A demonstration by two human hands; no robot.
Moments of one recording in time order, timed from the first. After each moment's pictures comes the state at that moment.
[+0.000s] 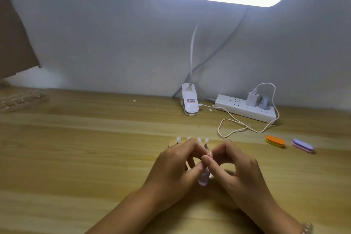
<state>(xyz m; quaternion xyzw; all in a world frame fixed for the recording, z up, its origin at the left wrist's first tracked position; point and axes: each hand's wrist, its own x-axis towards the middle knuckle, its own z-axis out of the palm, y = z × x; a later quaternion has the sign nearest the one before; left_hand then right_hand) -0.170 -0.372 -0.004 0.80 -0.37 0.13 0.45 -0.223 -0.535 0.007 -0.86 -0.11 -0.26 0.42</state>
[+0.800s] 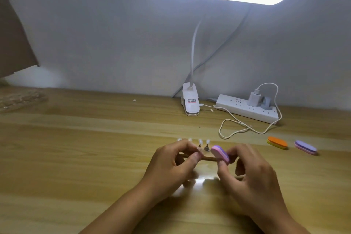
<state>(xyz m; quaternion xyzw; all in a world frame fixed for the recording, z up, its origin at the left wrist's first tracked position) -0.158 -0.365 -0.004 0.77 -0.27 -0.01 0.58 -0.230 -0.541 0.007 -0.91 0.00 -0.31 0.27</state>
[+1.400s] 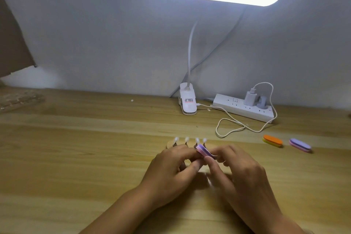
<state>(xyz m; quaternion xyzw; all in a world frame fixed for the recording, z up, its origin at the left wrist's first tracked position) -0.165 -0.367 -0.004 0.83 -0.34 0.04 0.44 -0.232 -0.536 0.007 -0.92 -0.09 -0.32 0.22</state>
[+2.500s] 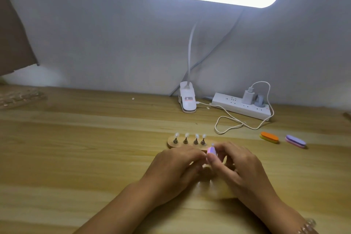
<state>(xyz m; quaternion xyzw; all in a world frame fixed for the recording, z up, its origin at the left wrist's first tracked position) -0.173 -0.365 -0.004 0.85 -0.41 0.07 0.33 -0.229 -0.549 0.003 -0.91 -0.10 -0.27 0.29</state>
